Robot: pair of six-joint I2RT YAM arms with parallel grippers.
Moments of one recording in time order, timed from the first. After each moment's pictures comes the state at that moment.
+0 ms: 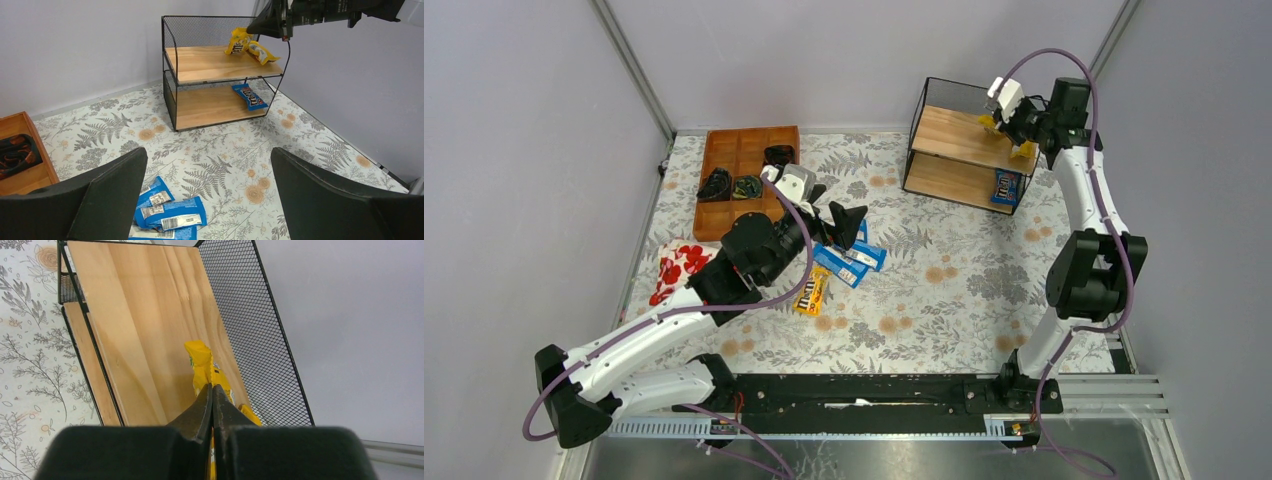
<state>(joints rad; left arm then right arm) -0.90 0.99 0.93 0.13 -0.25 -0.15 -0.11 1.80 1.69 -0.40 -0.64 -0.98</state>
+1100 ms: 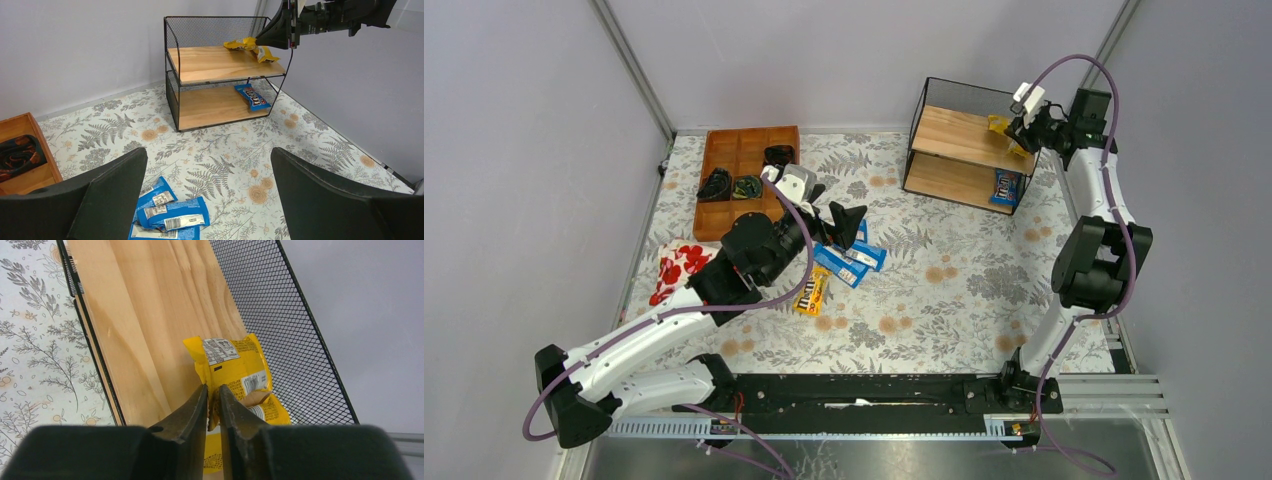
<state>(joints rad) -0.90 0.99 0.93 0.13 -0.25 -0.14 -0.23 1.89 1.69 -0.39 -0.83 -0.94</state>
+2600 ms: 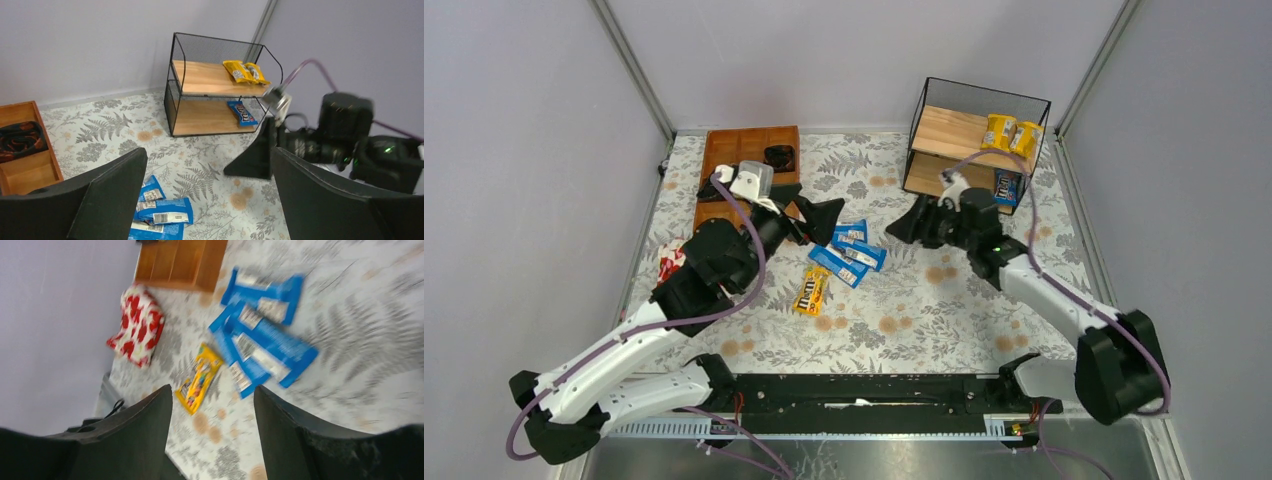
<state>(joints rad) -0.90 0.87 0.98 -0.01 -0.30 -0.26 0.37 1.22 0.75 0.07 -0.41 0.63</state>
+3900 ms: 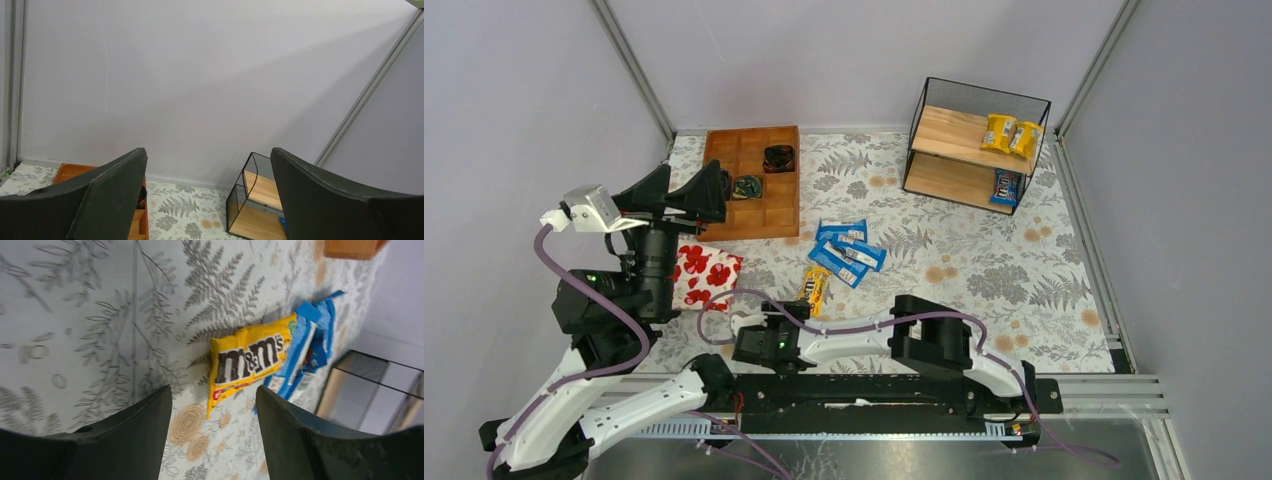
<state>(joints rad) -0.90 0.58 1.07 0.10 -0.72 0.00 1.47 2.29 1.70 -0.62 0.78 -0.20</state>
